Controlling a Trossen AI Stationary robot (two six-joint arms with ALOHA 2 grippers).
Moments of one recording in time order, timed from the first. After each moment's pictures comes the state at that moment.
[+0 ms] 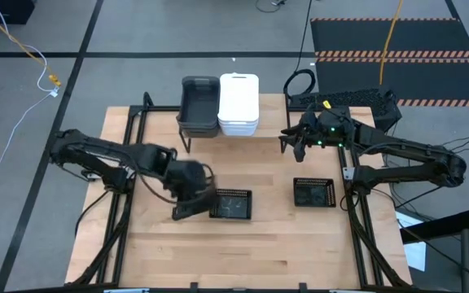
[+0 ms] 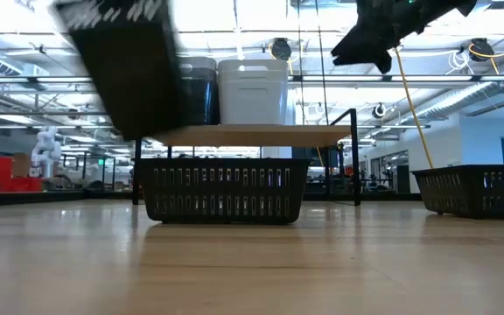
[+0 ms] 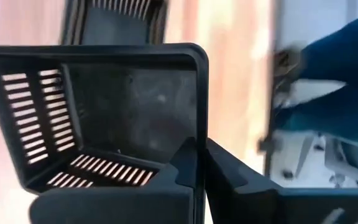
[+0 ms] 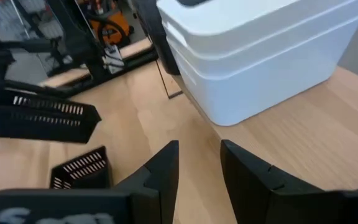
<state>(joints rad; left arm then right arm) -0.18 1.41 1.33 -0.99 0.27 -0.40 -0.35 0.92 0.80 -0.30 -0.06 0.24</state>
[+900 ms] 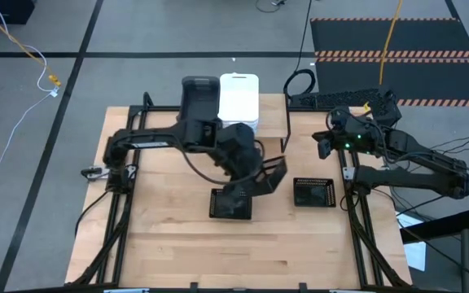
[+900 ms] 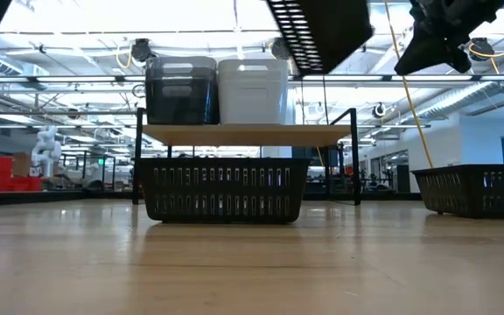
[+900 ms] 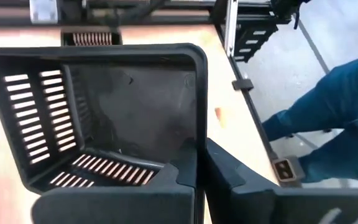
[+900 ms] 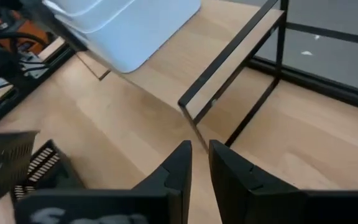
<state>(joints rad) -0.01 1.93 2.14 -1.00 0.39 0.03 -0.35 0.63 0.80 -0.79 0.19 0.54</state>
